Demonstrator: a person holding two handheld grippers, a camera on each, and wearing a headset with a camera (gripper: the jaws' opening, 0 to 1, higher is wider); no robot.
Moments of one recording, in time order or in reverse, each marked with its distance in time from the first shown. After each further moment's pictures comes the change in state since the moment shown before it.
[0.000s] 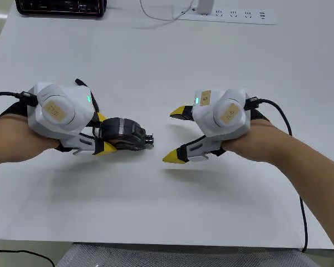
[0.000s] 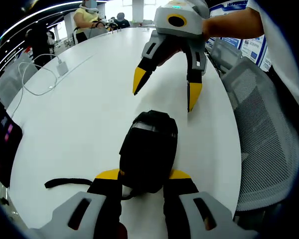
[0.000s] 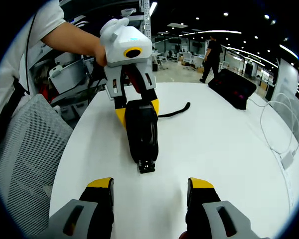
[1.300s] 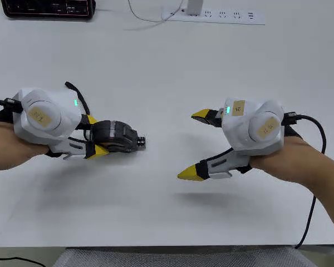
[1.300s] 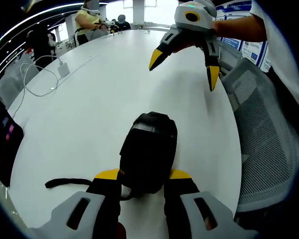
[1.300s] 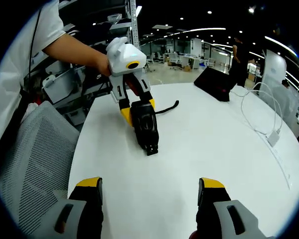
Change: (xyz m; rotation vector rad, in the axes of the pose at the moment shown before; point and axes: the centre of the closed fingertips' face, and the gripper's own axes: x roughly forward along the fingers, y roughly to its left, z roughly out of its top) left arm -0.001 0.000 0.001 -0.003 -0.021 0.010; right arm -0.056 0.018 -0.021 0.104 -0.023 -0.075
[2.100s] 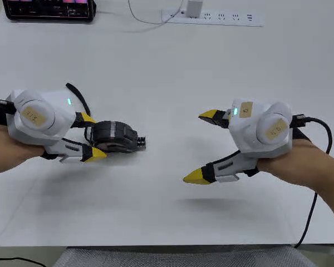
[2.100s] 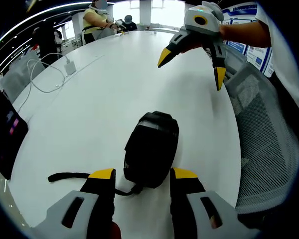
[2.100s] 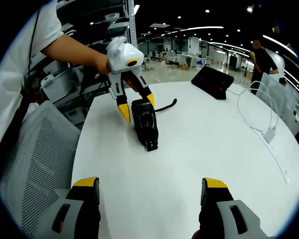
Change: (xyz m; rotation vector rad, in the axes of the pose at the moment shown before) left arm -0.008 0.003 -0.002 -0.040 -0.008 0.032; right arm -0.013 0.005 -0.004 0.012 0.015 -0.020
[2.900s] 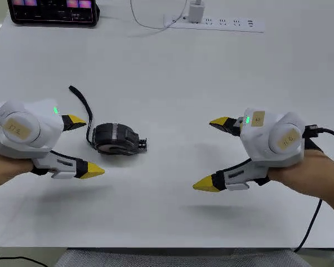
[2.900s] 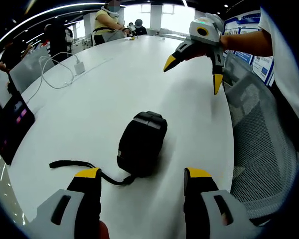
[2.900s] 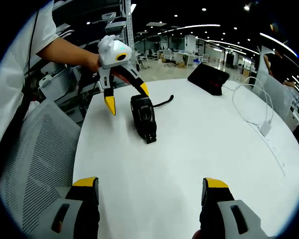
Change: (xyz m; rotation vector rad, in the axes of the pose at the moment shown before) left arm -0.018 -0.011 -0.002 -0.079 -0.042 0.039; right arm -0.013 -0.001 -0.013 0.022 0.011 -0.022
